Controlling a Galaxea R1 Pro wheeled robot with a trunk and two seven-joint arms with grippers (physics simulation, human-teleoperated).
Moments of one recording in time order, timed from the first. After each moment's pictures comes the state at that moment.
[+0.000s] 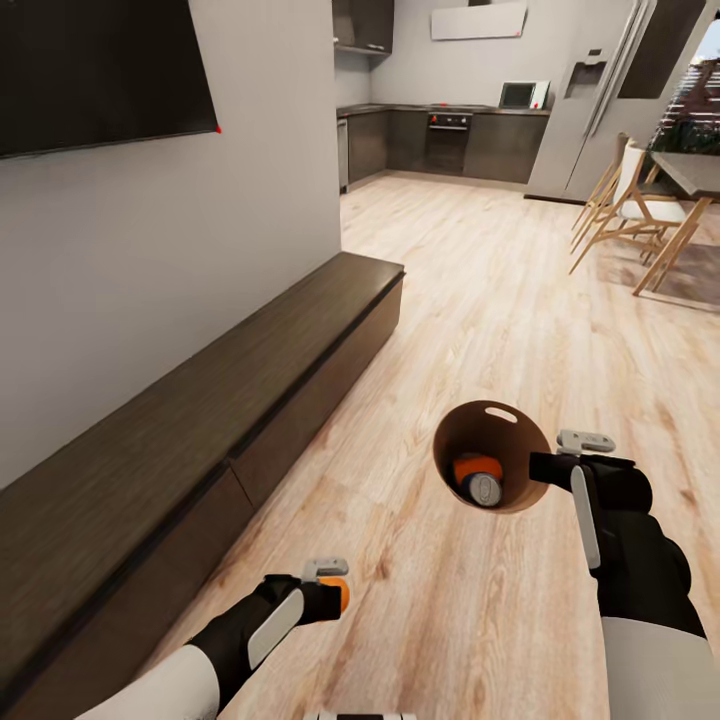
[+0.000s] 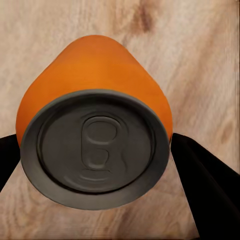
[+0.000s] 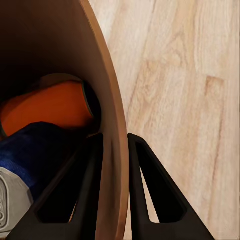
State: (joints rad) left arm -0.63 -0.06 -0.68 -0.58 0.80 0.49 0.18; right arm -0.62 -0.06 -0.24 -1.47 0.09 1.05 0.01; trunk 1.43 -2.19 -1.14
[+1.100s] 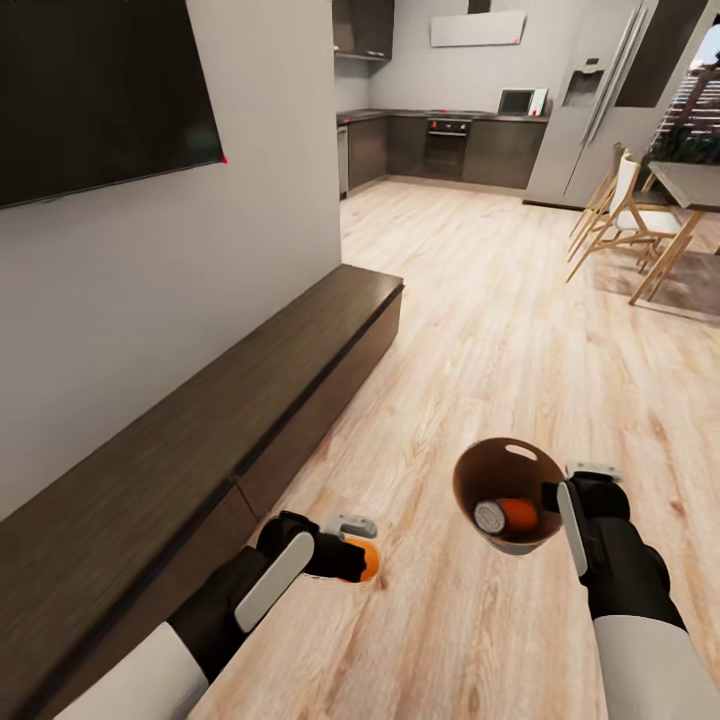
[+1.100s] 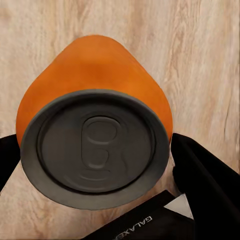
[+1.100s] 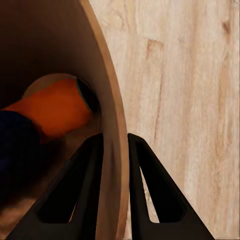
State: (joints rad) left arm -0.63 0.00 -0.66 -1.14 0.81 0.98 0.30; right arm -0.62 -0.06 -0.25 -1.27 0.09 1.02 -0.23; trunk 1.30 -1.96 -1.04
